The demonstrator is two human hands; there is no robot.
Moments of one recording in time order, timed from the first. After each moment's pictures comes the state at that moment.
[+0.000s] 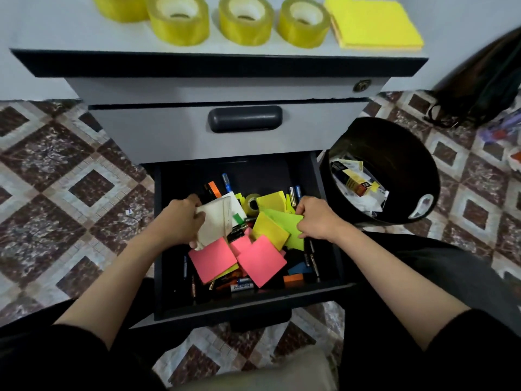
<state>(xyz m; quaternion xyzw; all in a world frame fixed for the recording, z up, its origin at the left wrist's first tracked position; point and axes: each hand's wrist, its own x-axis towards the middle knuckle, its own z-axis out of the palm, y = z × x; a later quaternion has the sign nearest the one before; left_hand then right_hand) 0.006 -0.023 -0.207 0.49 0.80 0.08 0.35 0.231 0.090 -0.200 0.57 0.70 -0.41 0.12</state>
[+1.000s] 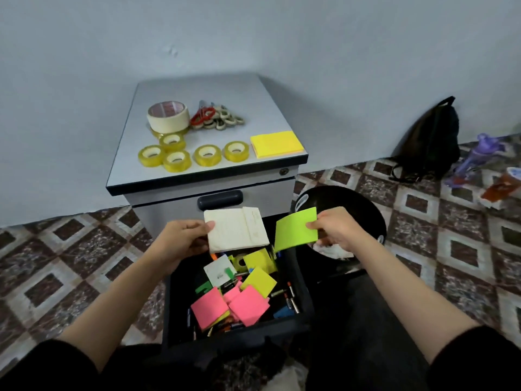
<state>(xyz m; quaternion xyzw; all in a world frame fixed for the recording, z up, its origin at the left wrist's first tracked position) 0.072 -0.040 -0.048 0.28 0.68 0.47 0.49 0.321 0.100 -0.065 0.61 0.52 -0.57 -0.19</state>
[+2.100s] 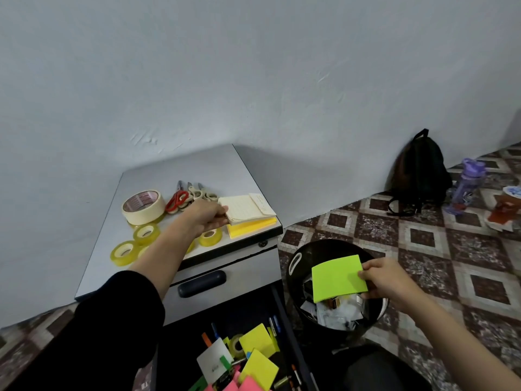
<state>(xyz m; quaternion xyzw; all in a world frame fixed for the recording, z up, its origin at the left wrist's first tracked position) 0.098 0.165 0.057 0.30 0.72 0.44 0.45 0.424 0.157 -0.046 0.64 0.46 -0.56 -0.26</state>
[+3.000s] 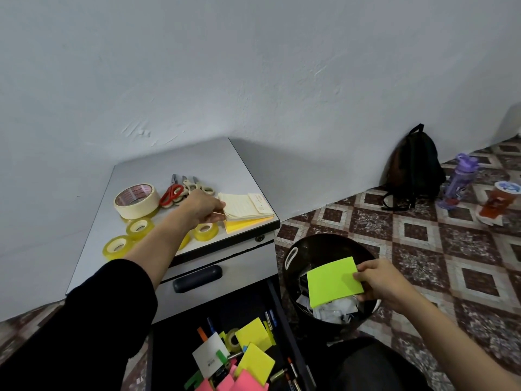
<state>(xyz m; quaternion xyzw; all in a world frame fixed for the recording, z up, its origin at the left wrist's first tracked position) 0.096 0.172 0.058 0.38 0.77 0.34 0.38 0.421 0.148 -0.051 0.63 0.45 -0.58 -0.25</state>
